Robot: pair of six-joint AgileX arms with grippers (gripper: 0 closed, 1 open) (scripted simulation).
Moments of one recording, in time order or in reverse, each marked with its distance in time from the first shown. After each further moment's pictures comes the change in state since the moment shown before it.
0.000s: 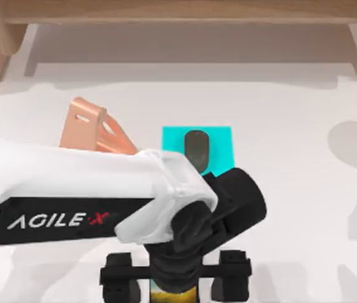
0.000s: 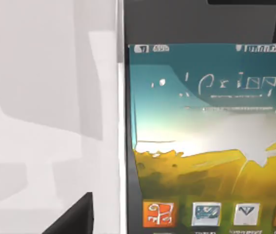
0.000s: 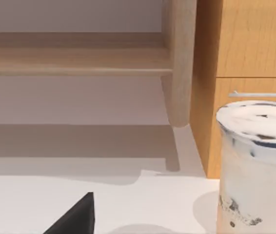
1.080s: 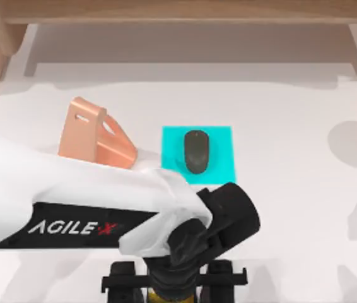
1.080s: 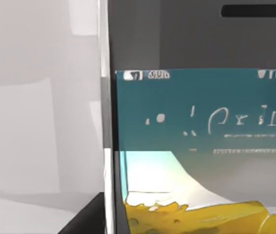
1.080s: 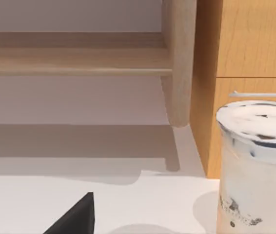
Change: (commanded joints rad) left arm 0.001 0.066 -0.076 0.141 0.000 0.002; right arm 0.000 0.000 0.000 0.000 0.000 0.000
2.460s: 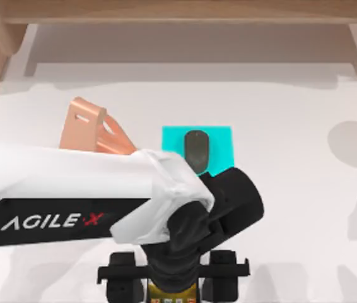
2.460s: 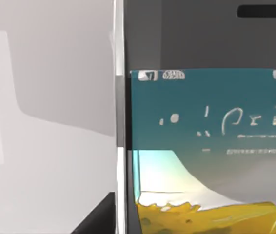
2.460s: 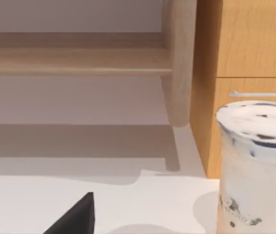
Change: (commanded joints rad) left arm 0.001 -0.088 0.070 -0.142 -0.005 0.006; right arm 0.000 0.000 0.000 0.000 0.000 0.000
